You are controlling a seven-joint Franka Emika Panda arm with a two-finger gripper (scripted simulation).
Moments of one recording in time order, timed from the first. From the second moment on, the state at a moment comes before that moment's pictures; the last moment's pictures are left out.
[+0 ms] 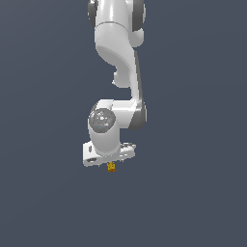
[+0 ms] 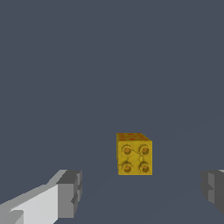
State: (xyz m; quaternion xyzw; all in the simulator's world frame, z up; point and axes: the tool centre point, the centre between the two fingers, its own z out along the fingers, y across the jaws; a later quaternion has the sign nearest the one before) arm 0.094 -0.056 0.077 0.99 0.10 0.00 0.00
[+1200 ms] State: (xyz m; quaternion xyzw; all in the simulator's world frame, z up) arm 0.097 -0.057 0.022 0.99 0.11 0.00 0.00
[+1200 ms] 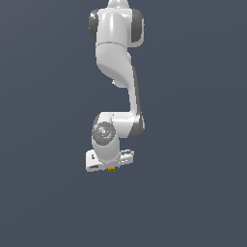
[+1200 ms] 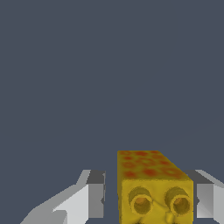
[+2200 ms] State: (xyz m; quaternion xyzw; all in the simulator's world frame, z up) arm 0.091 -0.051 0.031 0.99 0.11 0.00 0.00
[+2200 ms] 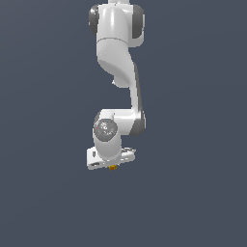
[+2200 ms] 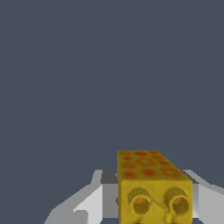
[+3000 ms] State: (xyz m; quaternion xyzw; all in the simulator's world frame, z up) arm 0.038 -0.004 0.110 0.99 0.11 0.00 0.00
